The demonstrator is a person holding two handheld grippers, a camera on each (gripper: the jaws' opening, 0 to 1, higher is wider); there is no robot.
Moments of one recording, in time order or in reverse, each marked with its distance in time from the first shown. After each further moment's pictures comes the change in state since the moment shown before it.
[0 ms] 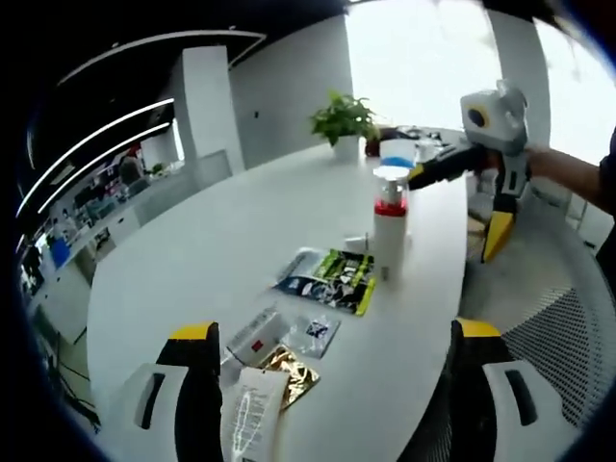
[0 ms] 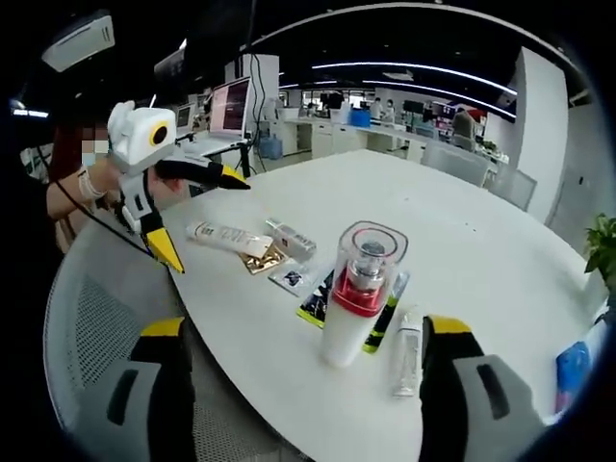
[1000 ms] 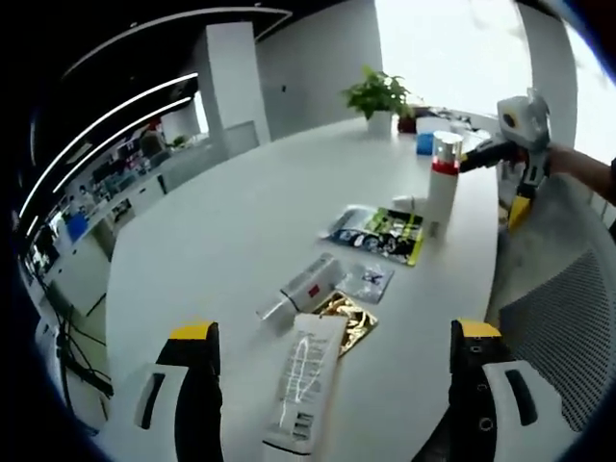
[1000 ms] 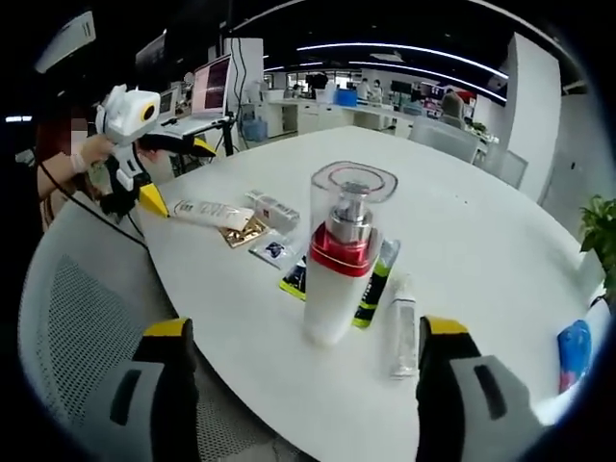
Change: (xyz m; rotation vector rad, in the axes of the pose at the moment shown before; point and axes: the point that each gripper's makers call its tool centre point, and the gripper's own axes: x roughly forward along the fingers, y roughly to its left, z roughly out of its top) left arm -0.019 0.052 -0.045 -0.053 0.113 0.078; right arm 0.014 -0.016 -0.034 0.037 0.088 -0.060
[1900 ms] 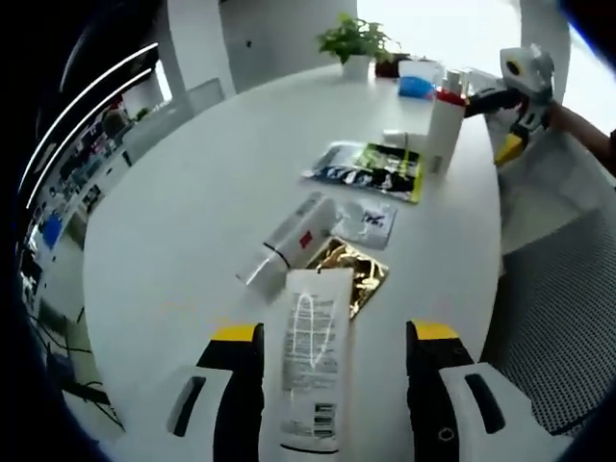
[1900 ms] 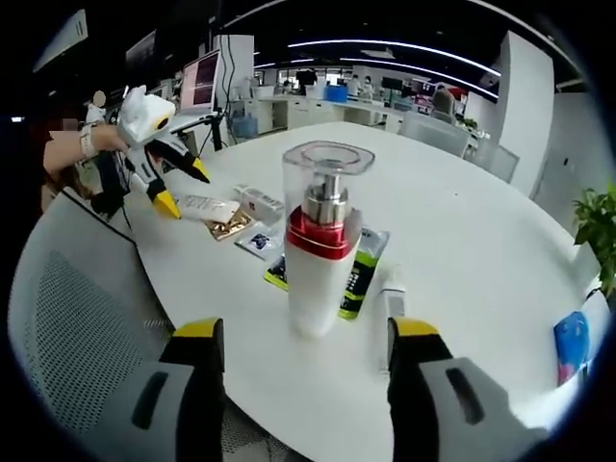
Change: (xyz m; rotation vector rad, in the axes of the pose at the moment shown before) left arm 0.036 0.010 -0.048 0.074 0.259 -0.126; right arm 0.001 -0.009 -0.009 0.018 0.014 -0.023
